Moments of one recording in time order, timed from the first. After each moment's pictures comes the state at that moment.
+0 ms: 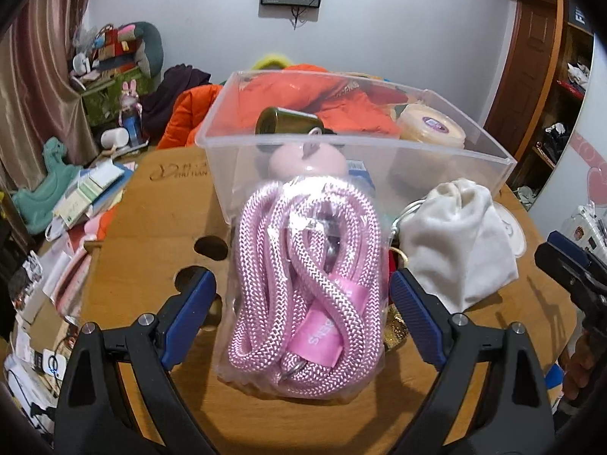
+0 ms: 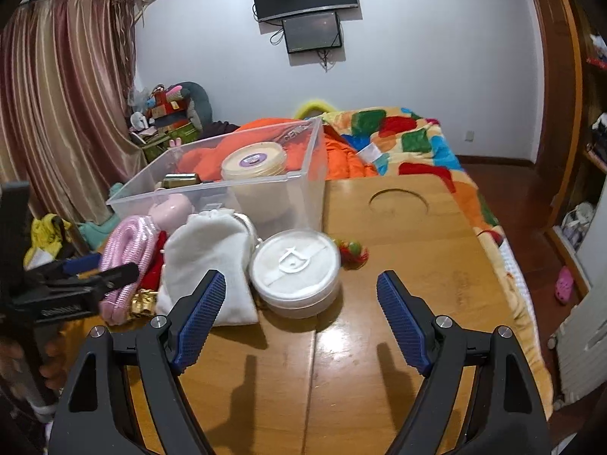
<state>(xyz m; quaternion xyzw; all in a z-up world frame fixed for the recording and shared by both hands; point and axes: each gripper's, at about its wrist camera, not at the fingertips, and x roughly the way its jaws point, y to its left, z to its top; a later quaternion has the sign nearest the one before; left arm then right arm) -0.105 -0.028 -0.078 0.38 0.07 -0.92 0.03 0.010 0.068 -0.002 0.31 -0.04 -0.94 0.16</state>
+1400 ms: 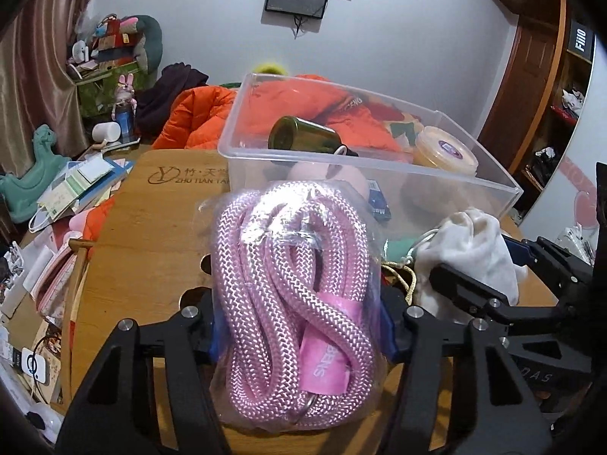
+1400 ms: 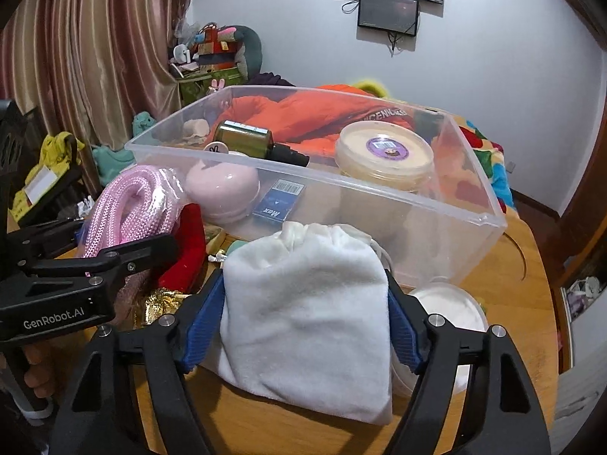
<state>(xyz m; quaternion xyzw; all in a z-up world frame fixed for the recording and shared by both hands) -0.110 -0.053 -0.079 0.35 0.10 -0.93 0.01 -0.031 -0.033 -0.017 0.34 0.10 -0.91 0.21</state>
